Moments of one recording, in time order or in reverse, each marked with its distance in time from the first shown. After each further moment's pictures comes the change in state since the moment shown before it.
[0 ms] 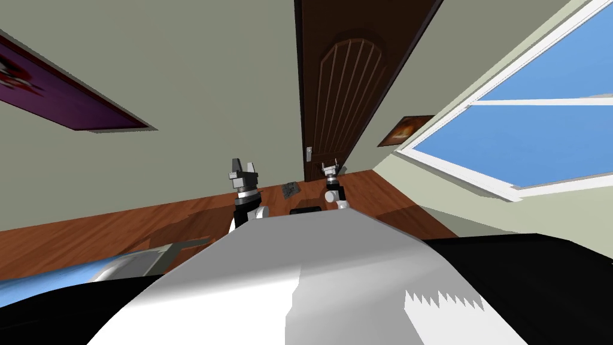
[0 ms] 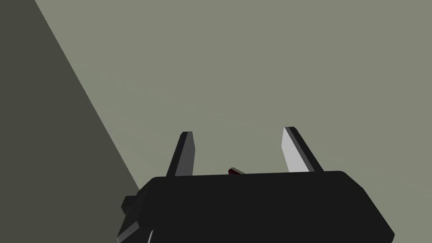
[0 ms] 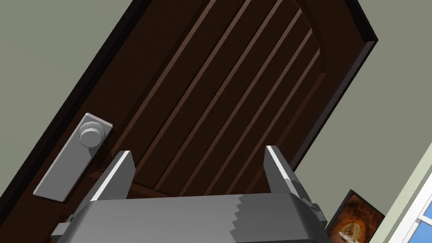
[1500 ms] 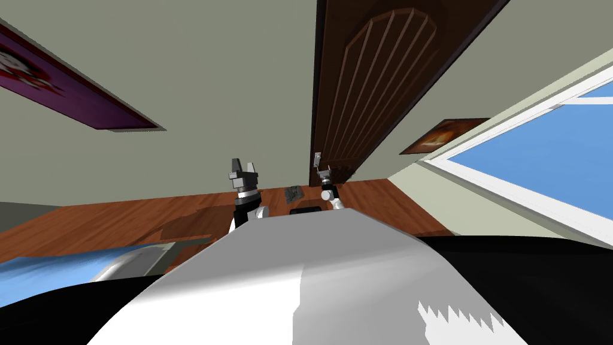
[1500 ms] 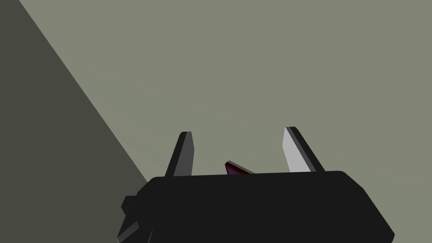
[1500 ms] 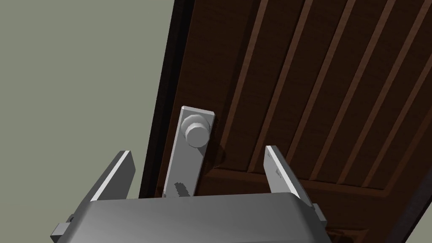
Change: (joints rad) arm -0.134 -0.050 0.127 0.261 -0.339 -0.050 -0.159
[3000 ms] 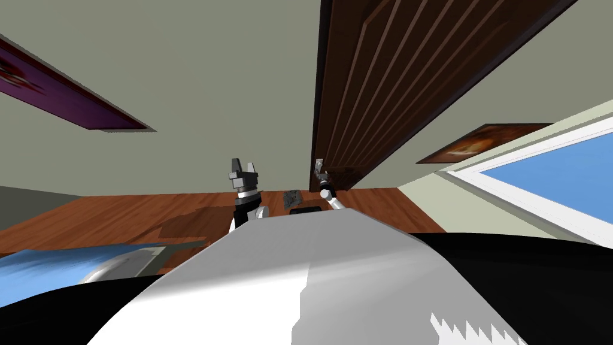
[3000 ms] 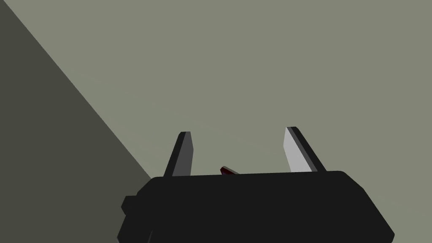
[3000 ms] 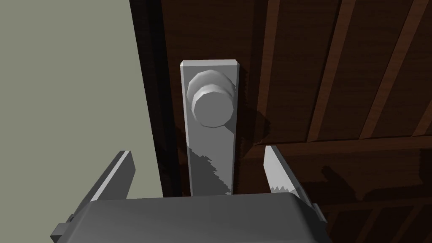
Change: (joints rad) arm -0.112 -0.042 0.099 0.207 -0.298 -0.031 -0.134
